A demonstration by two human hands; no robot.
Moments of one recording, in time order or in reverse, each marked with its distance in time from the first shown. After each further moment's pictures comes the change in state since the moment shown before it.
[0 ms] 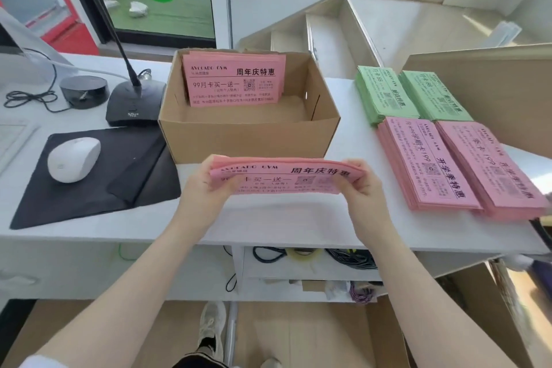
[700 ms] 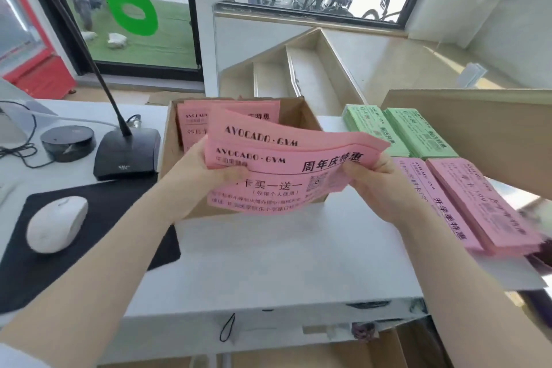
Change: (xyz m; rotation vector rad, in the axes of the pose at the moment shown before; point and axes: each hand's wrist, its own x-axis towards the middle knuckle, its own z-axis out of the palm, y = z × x) left_hand 0.088 0.085 -0.034 -0.001 -0.317 -0.059; right_hand 0.083 -0.067 0.000 0.183 -0.361 -0.088
